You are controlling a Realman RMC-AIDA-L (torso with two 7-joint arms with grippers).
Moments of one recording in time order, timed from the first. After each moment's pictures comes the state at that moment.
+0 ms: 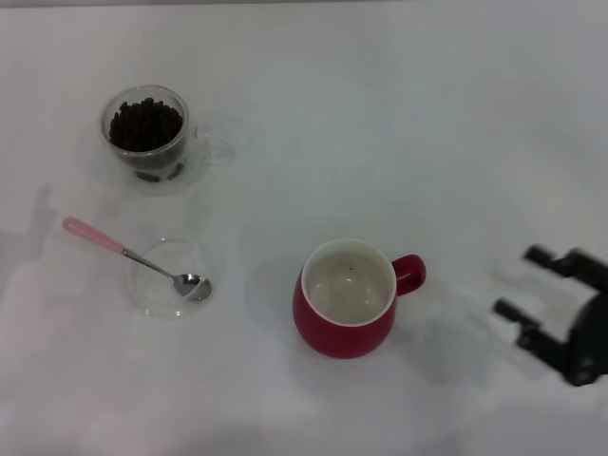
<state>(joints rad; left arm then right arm) -0.22 -2.08 0.47 -0.04 1.10 1.79 -0.60 0.14 2.00 -2.23 0.15 -0.07 -1.89 0.14</state>
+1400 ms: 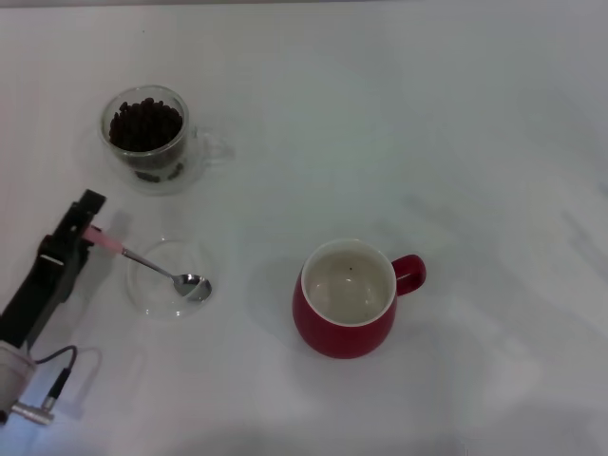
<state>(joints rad) -0.31 -2.09 0.60 -0.25 1.19 1.35 -1.37 0.17 1.92 -1.87 0.12 0.00 -2.15 0.14</state>
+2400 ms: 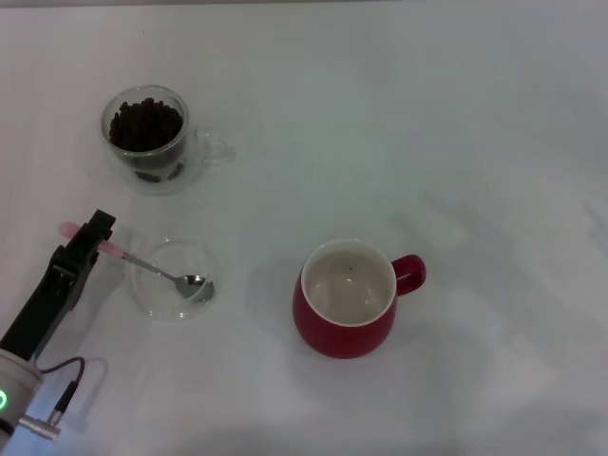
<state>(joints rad) -0.30 -2.09 0.60 -0.27 1.22 1.37 -1.30 0.15 1.94 -1.87 0.11 0.08 -2.15 0.14</state>
